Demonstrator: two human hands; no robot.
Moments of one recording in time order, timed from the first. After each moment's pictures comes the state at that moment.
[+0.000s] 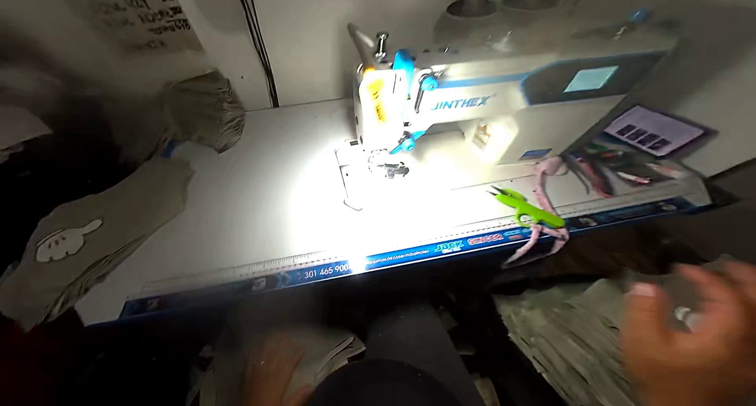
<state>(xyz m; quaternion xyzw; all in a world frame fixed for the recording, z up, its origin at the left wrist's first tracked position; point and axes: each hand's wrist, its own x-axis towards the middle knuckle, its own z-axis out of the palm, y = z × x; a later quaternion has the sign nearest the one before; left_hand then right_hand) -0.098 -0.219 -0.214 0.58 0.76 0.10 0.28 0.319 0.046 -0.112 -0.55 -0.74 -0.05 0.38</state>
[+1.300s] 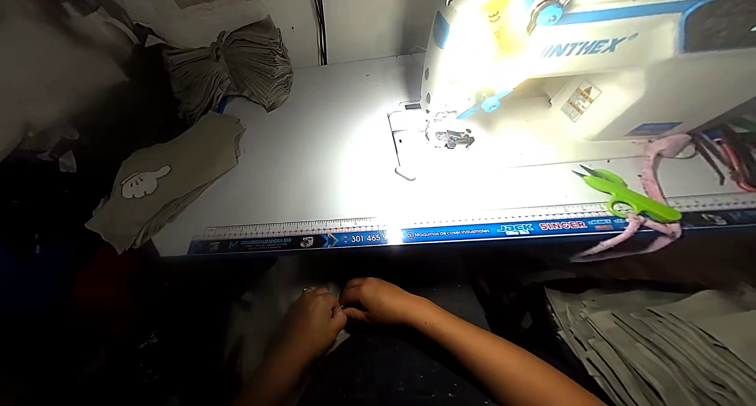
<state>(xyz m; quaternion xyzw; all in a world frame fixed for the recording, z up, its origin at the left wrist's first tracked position) -0.096 -0.165 -0.175 0.49 0.80 0.08 0.34 0.026 -0.010 -0.233 0.03 -0.89 0.44 -0.10</state>
